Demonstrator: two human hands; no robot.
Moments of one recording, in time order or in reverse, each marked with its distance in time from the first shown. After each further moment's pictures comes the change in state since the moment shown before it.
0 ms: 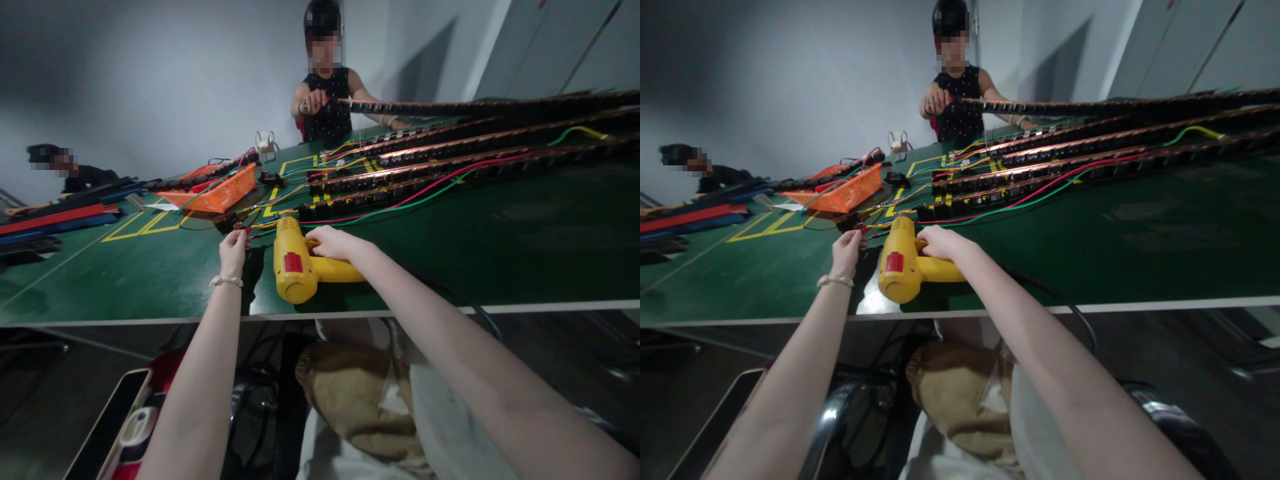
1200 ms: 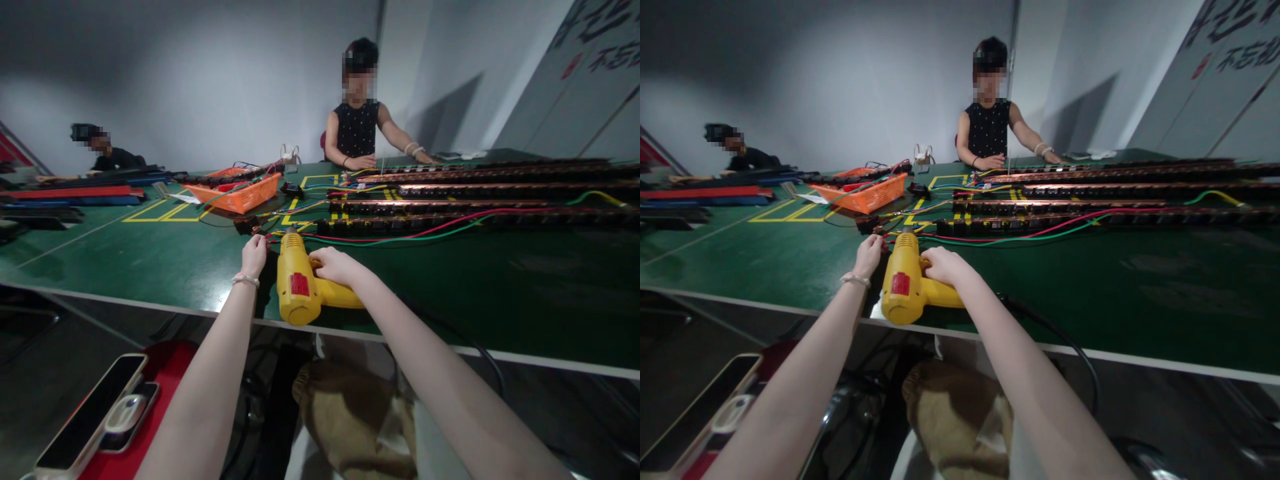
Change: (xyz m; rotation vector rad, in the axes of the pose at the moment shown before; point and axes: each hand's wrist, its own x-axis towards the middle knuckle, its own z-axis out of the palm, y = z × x) left_hand 0.001 -0.010 0.008 0.125 -0.052 0.030; right_hand 0.003 -0.028 0.009 -0.094 -0.008 -0.037
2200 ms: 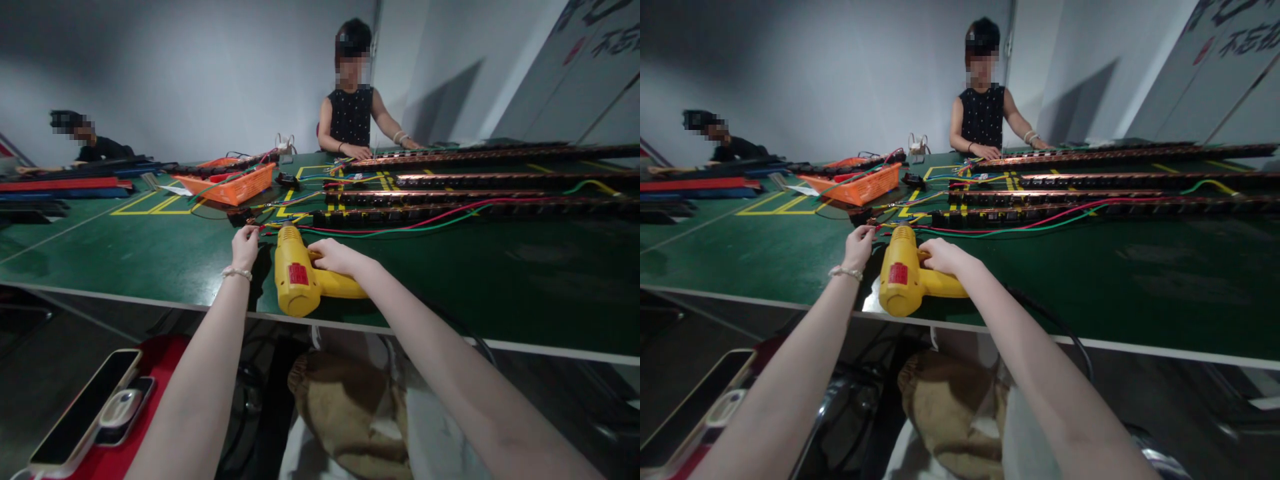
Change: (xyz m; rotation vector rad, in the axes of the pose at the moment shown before) left_hand 0.007 -0.007 -0.005 0.074 0.095 0.088; right_hand 0.000 0.011 -0.003 0.114 -0.032 -0.058
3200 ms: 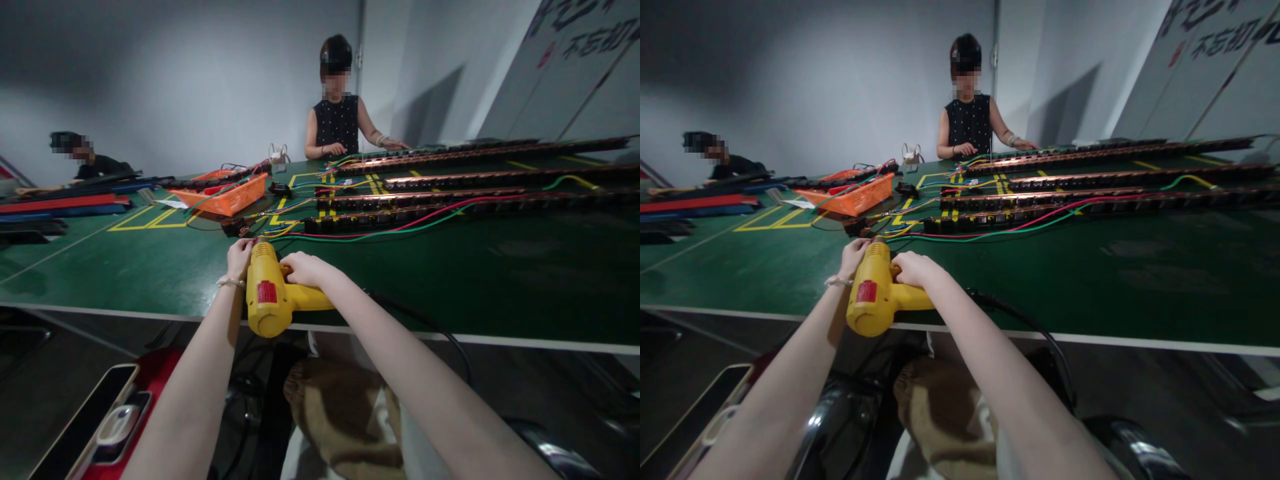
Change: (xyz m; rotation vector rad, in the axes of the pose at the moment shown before) left_hand -0.003 0.004 -0.005 0.135 -0.101 -0.051; right_hand 0.009 -0.038 0.016 -0.087 -0.019 -0.033
